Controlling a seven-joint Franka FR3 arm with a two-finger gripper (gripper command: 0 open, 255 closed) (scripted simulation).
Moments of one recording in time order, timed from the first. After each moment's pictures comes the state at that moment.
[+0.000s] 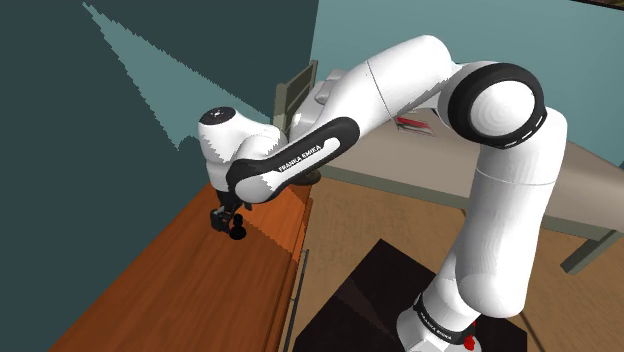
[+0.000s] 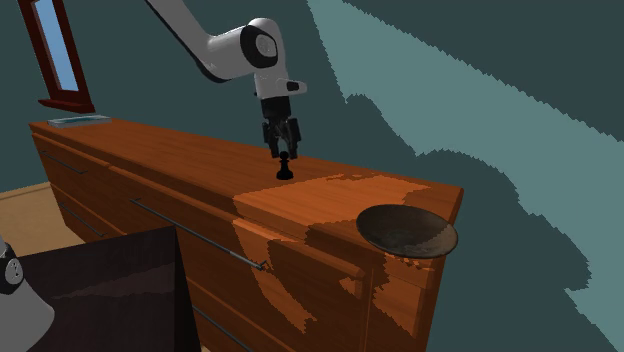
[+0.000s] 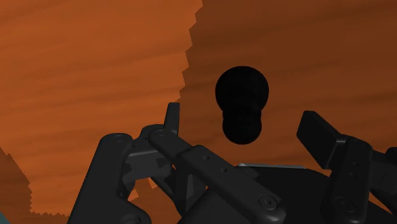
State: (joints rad) arm 0.12 0.28 0.32 -2.02 -0.37 2.22 0.44
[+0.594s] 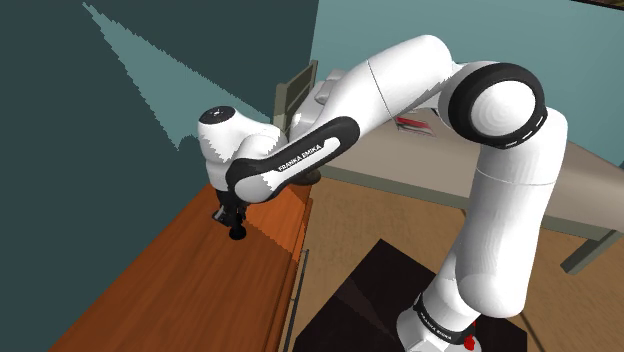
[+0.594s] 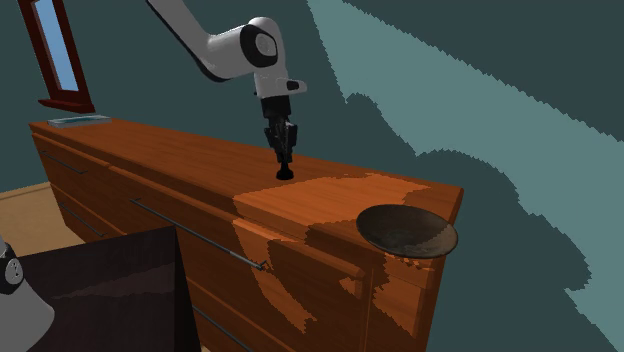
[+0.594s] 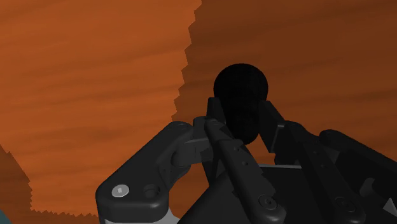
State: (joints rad) arm 0.12 0.28 0.32 -2.01 -0.37 2.22 0.44
